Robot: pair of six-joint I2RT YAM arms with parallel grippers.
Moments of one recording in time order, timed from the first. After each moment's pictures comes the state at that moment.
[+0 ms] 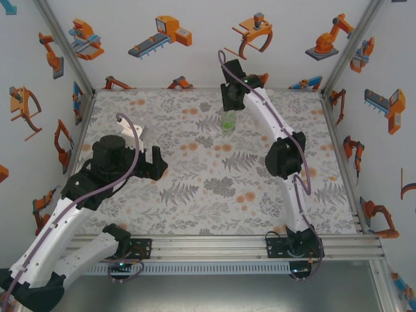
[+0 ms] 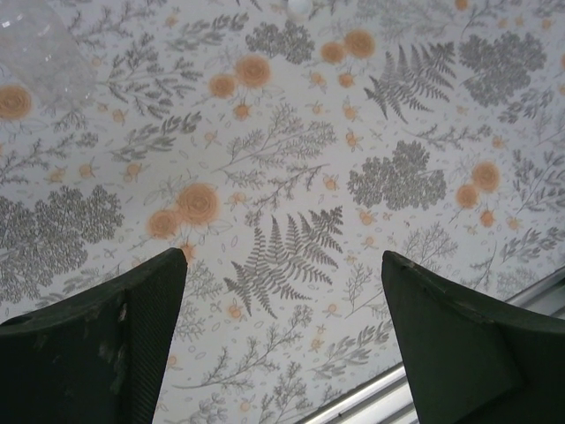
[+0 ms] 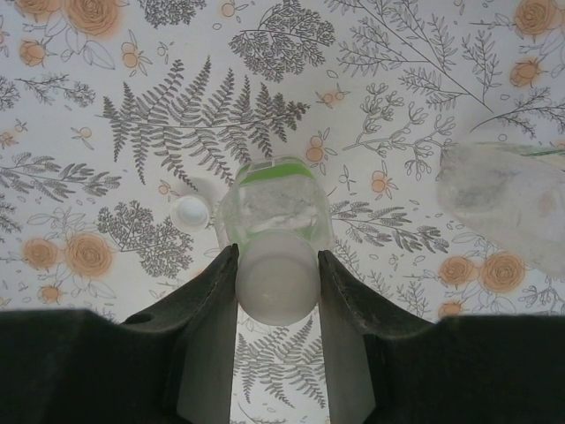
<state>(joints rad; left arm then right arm) -0.57 0.80 0.99 -0.70 0.01 -0.19 0.46 2.35 2.45 -1.04 0.14 0.20</state>
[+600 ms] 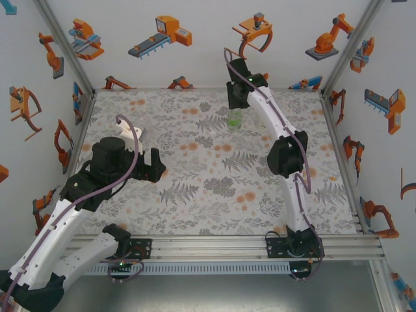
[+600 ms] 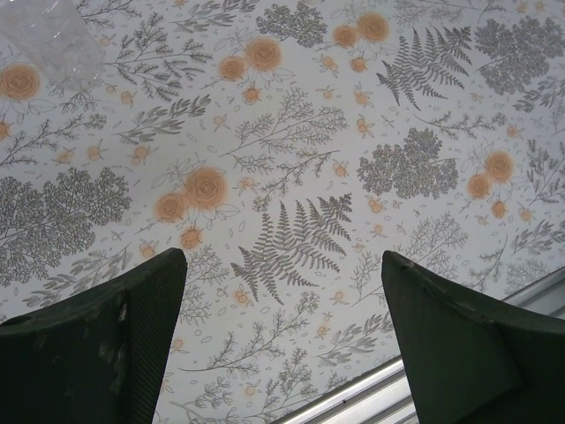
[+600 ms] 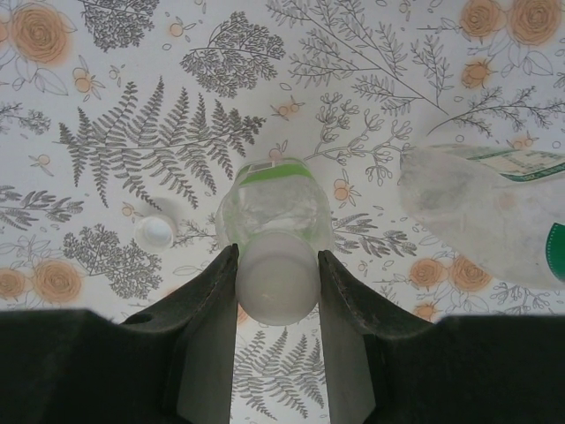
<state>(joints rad) -0.57 0.79 0.99 -0.74 -0.02 -0.19 0.42 2.36 2.46 -1.03 0.18 0.20</state>
